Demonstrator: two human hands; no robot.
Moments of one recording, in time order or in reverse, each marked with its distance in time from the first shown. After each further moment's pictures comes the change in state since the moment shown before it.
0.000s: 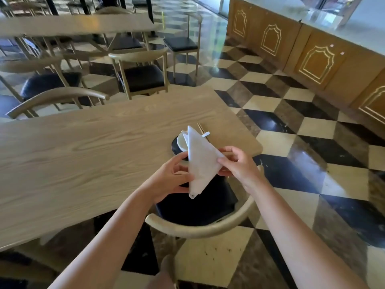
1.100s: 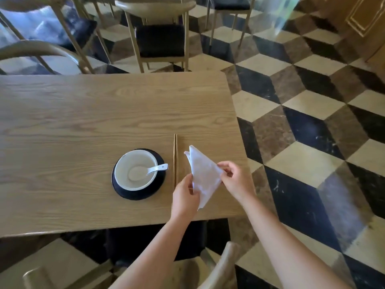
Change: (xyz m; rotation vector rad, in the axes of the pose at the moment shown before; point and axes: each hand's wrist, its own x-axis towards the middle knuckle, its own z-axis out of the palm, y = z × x) left_hand 0.349 -0.088 0.110 0.261 0.784 -0.219; right_hand 0.329 0.113 -0.161 -0.414 -0.230 0.029
